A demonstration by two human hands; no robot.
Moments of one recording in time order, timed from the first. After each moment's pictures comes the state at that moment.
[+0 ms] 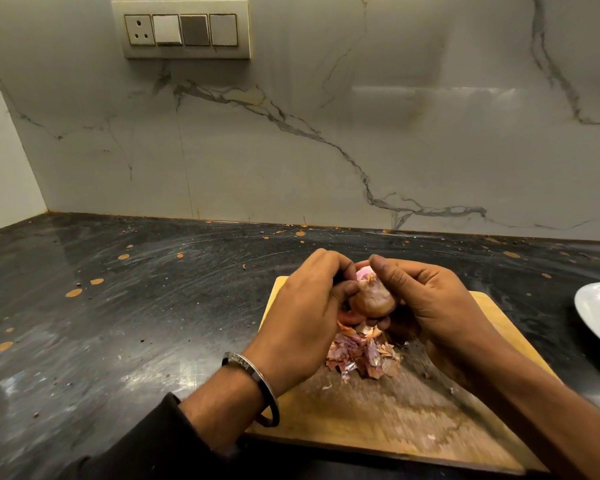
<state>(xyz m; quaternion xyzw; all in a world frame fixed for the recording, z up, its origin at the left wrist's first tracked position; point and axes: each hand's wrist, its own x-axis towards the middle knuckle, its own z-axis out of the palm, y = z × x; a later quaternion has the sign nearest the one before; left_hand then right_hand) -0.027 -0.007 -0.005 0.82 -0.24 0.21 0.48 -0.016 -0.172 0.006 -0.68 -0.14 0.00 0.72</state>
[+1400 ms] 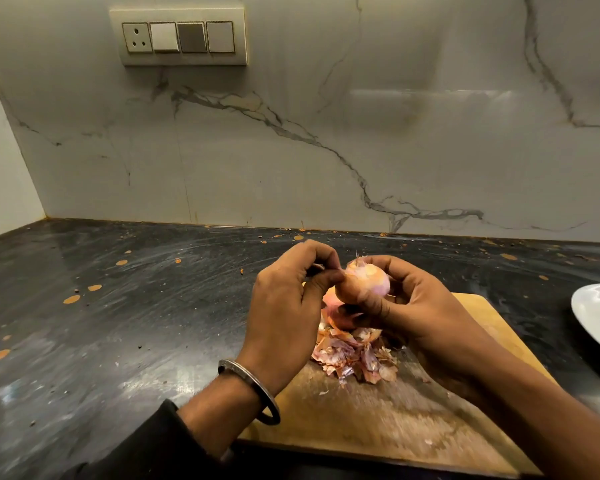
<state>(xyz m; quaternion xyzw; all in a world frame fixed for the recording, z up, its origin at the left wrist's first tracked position) -0.021 -0.004 -0.006 0.78 -0.19 0.33 0.49 -0.017 -0.175 0.001 -0.68 -0.18 0.03 0.71</state>
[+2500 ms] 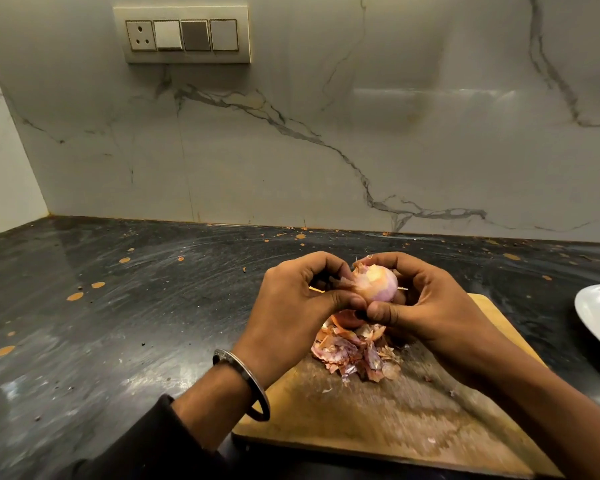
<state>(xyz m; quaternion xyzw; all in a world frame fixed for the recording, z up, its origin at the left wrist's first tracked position) -0.022 0.004 0.000 0.78 -0.23 0.20 0.54 -0.015 -0.187 0.004 -0.71 -0.23 0.02 0.67</state>
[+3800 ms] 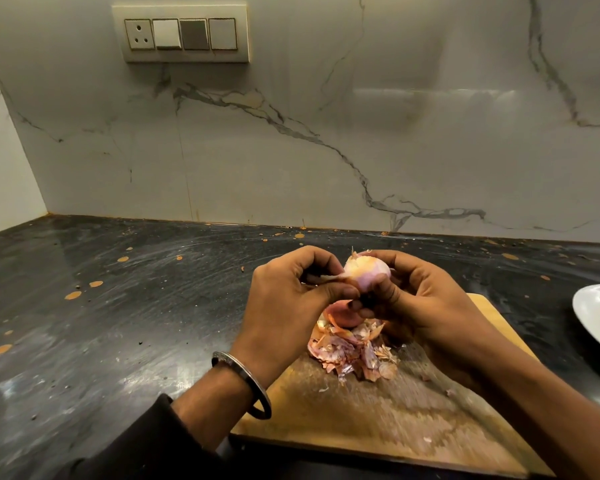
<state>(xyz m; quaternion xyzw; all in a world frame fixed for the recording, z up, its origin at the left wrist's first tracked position) -0.020 0.003 -0.004 0.78 -0.19 0.27 0.54 -0.010 -0.181 0.002 -0.67 -0.20 0.02 0.72</state>
